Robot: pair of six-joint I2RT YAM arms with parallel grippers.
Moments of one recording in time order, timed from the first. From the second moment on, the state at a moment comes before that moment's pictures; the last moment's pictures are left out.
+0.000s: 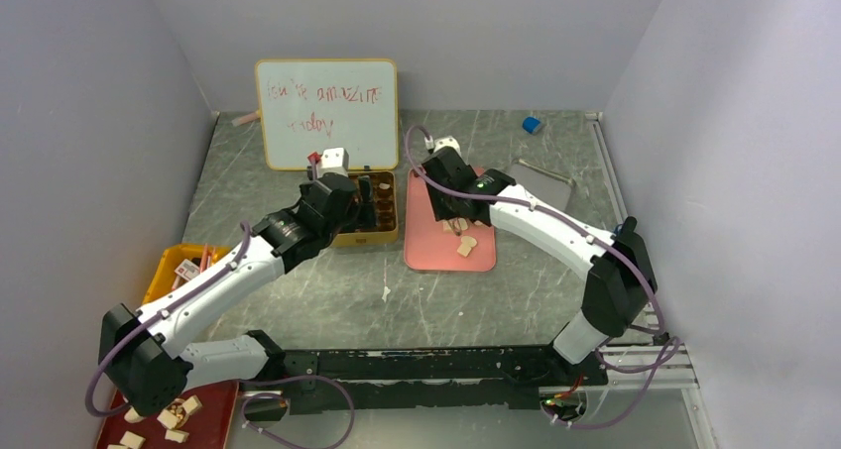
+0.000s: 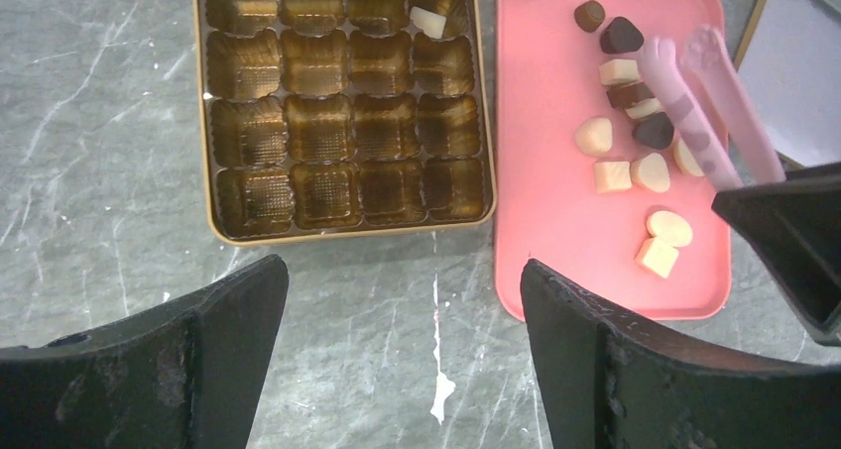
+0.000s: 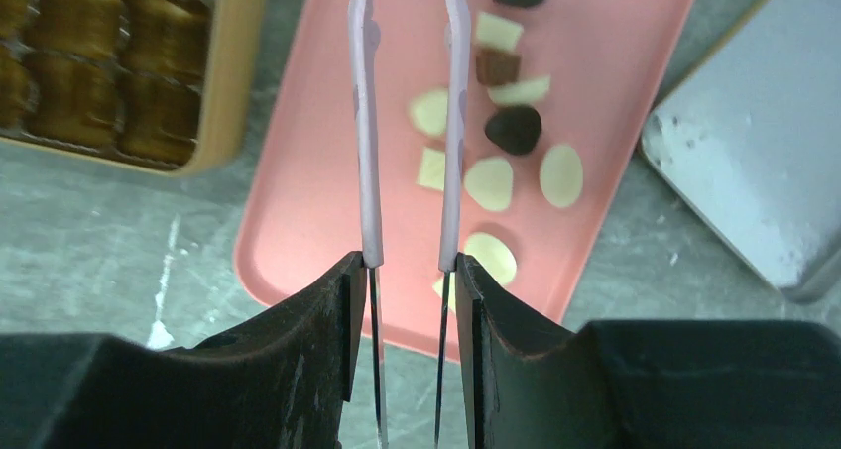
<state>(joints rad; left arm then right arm) -0.71 1.15 0.99 -0.49 -0.43 -0.62 0.75 1.61 1.36 -0.64 0.33 0.32</state>
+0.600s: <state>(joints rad) -0.71 1.19 0.98 -0.43 -0.39 -0.62 0.71 1.54 1.19 -0.69 0.38 0.37</state>
